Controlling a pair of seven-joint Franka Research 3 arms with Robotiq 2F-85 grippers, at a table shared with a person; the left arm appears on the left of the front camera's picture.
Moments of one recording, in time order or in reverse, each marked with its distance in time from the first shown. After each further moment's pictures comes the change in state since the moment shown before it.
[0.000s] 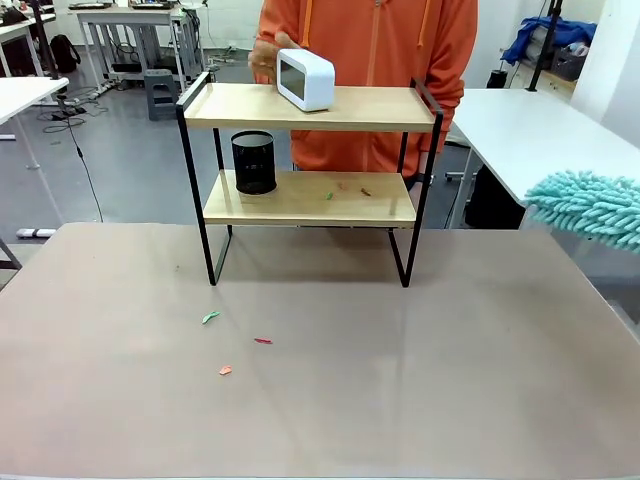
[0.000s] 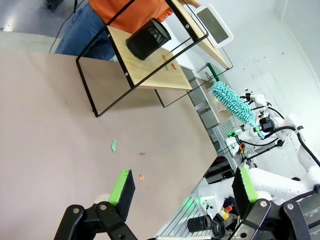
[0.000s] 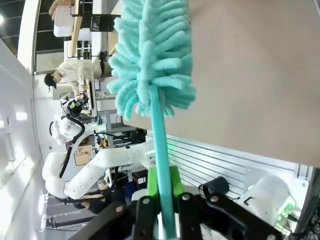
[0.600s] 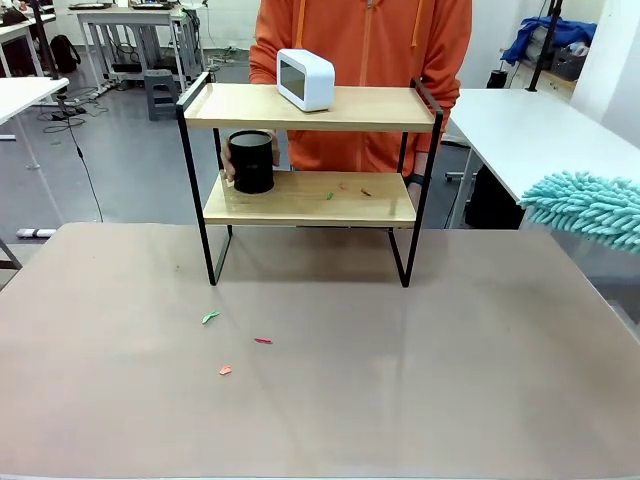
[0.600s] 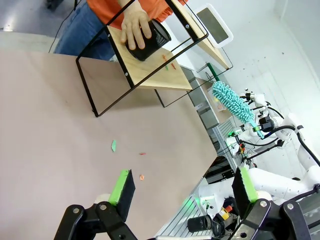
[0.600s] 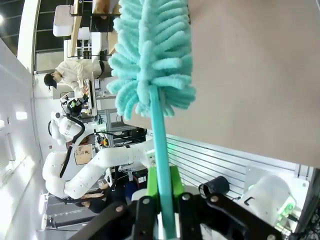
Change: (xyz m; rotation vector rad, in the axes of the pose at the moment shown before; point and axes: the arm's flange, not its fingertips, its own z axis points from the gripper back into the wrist) left arm 0.000 0.000 0.000 0.000 0.000 0.000; right arm 0.002 0.000 -0.002 0.000 0.007 -0.003
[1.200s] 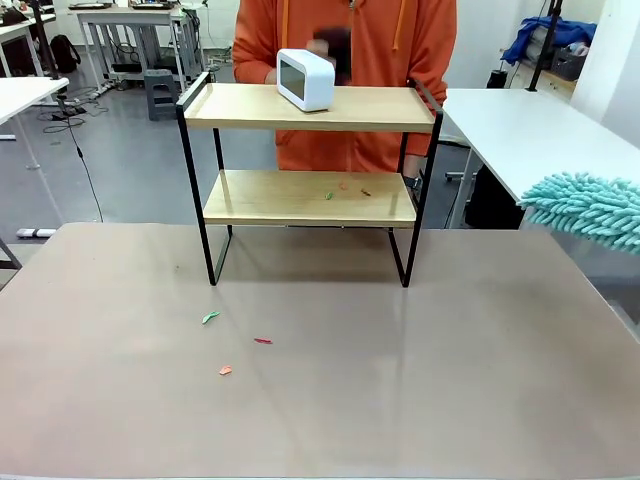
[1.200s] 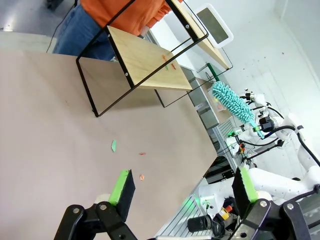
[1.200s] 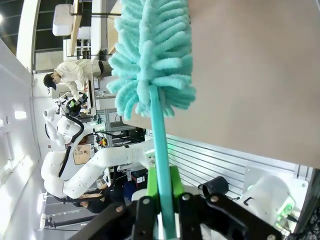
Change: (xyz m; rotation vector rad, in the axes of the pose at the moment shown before) left arm 0.000 0.000 0.000 0.000 0.000 0.000; right arm -0.003 0.005 0.001 -0.007 -0.004 0.018
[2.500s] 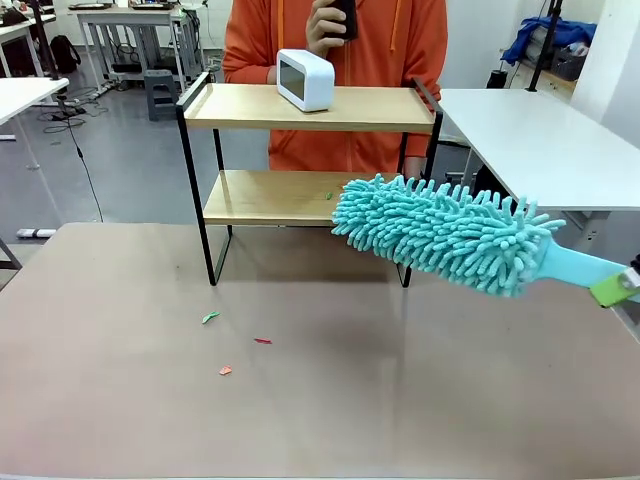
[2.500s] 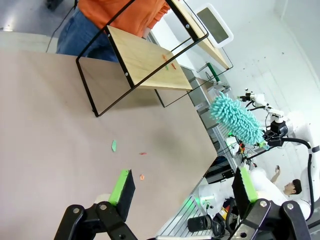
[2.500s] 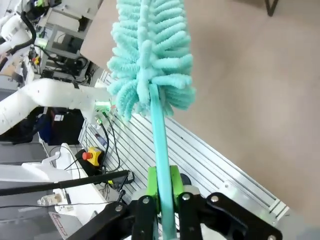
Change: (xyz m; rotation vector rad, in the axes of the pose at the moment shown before) left arm 0.000 0.000 0.000 0.000 0.001 0.000; right arm -0.047 0.162 -0.183 -0.252 0.266 0.562
